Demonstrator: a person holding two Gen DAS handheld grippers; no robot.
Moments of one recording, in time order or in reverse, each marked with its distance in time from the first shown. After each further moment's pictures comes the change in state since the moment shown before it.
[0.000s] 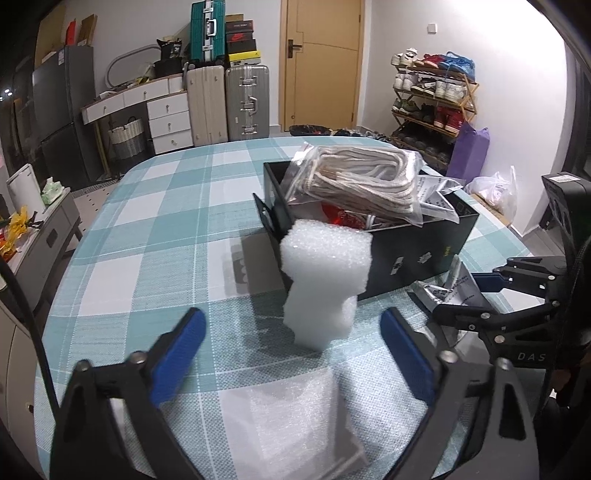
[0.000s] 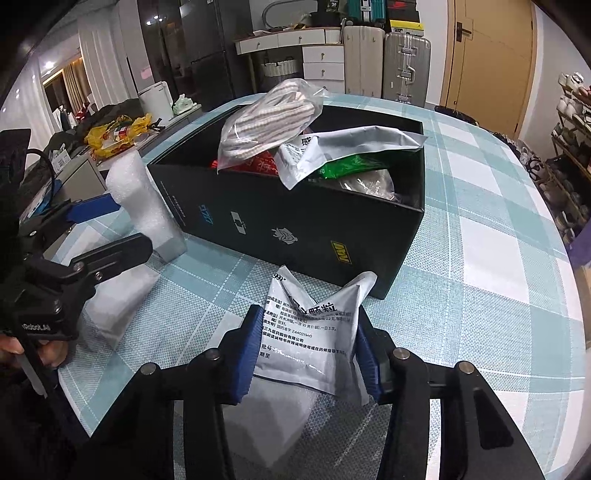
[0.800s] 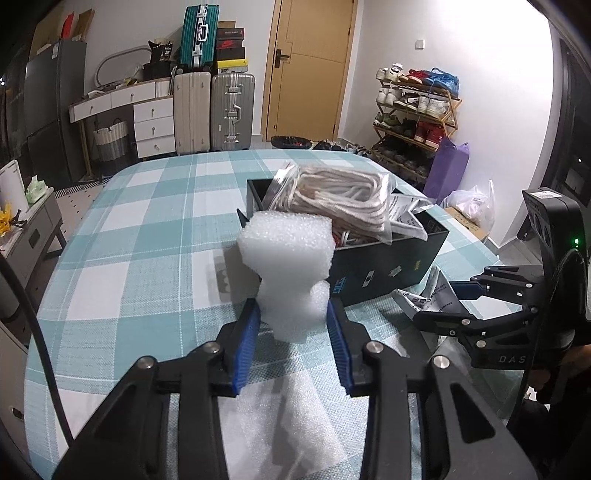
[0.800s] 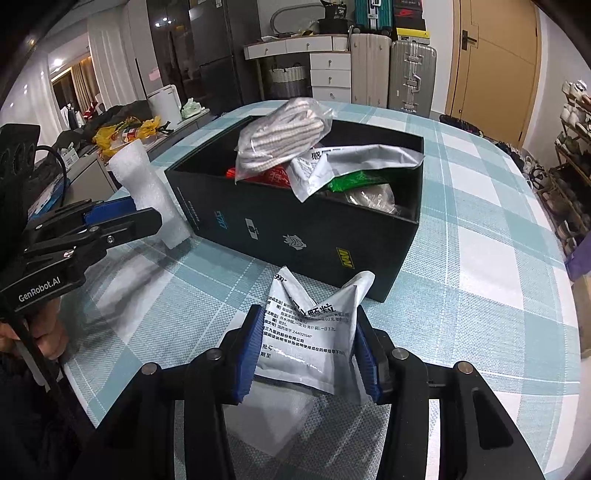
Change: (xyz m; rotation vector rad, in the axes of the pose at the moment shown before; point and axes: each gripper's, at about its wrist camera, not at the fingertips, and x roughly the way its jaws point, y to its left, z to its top) left arm -0.018 0.002 0.004 -0.024 -0.047 -0.093; right arm -0.015 0.001 -0.002 -0.023 -0.032 0.016
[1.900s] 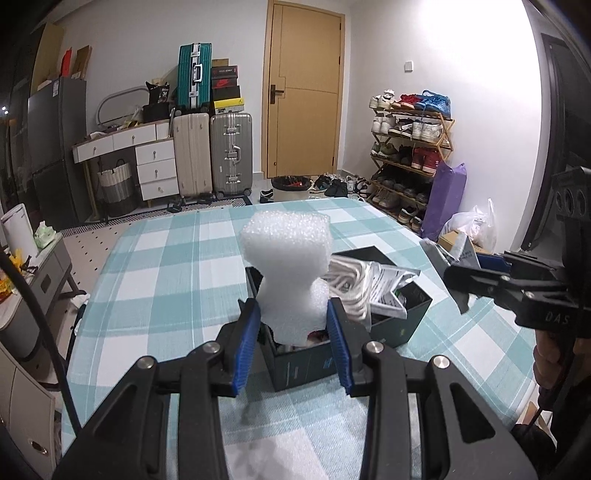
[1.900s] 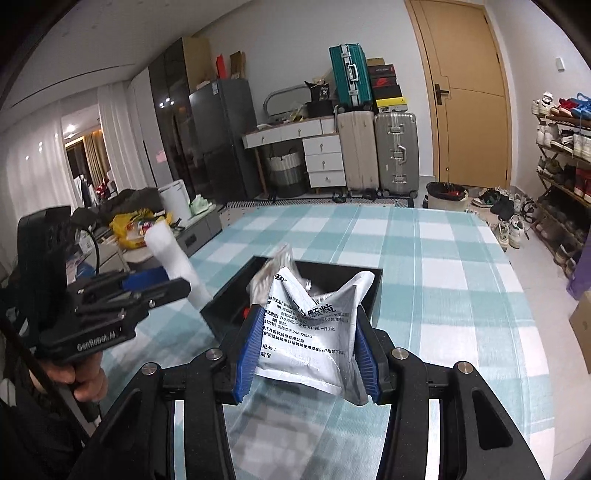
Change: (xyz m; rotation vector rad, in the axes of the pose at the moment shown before) left arm -0.025 -0.013 0.053 0.065 -0.132 0.035; right arm -0.090 -0.021 0.039 0.096 -0.357 0.049
